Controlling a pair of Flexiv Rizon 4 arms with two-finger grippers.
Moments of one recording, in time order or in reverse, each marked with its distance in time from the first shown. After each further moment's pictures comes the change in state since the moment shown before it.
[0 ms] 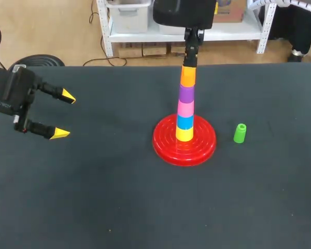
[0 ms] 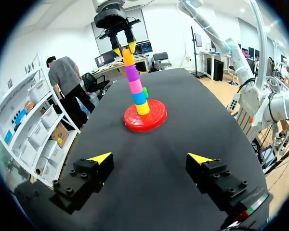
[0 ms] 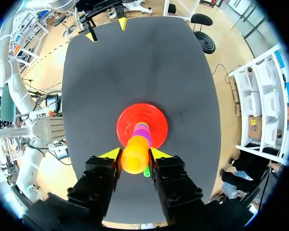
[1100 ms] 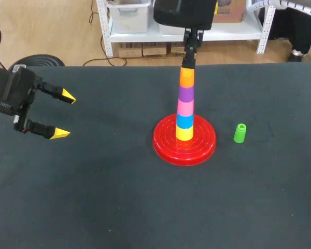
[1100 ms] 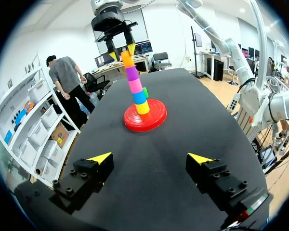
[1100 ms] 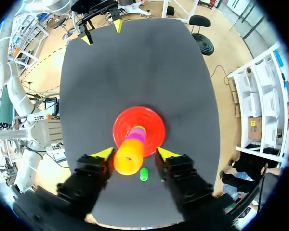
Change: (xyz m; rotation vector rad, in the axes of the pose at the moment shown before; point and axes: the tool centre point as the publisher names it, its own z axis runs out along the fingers) left arm 0.000 0.000 0.000 0.000 0.000 0.000; right arm -0.005 -0.011 0.004 0.015 -0.038 0.005
